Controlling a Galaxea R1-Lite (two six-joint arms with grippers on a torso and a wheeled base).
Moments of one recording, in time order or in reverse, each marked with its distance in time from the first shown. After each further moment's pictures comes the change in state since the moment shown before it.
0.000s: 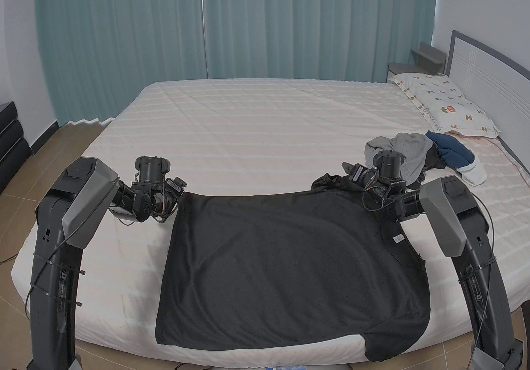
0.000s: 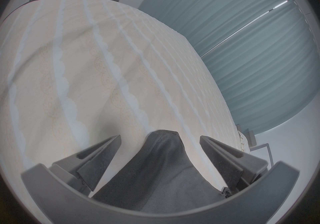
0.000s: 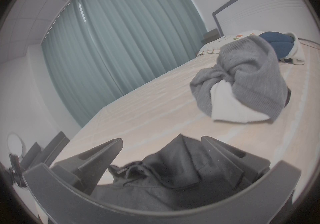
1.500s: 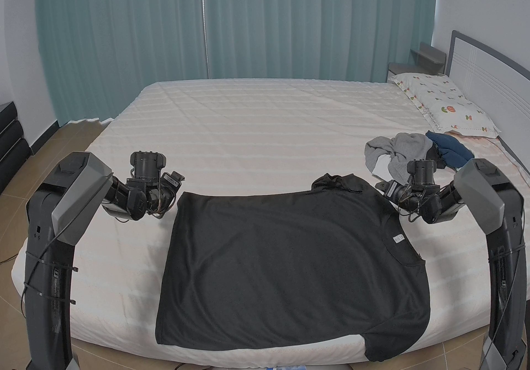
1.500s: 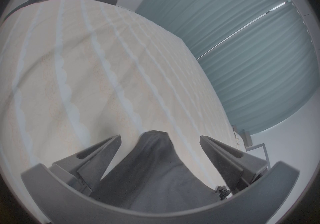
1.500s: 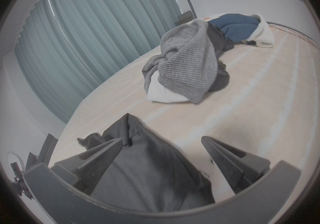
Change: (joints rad) left arm 0.003 -0.070 0.084 -0.060 -0.009 0.003; right arm -0.132 -0.242 0.478 0.043 0.064 0.049
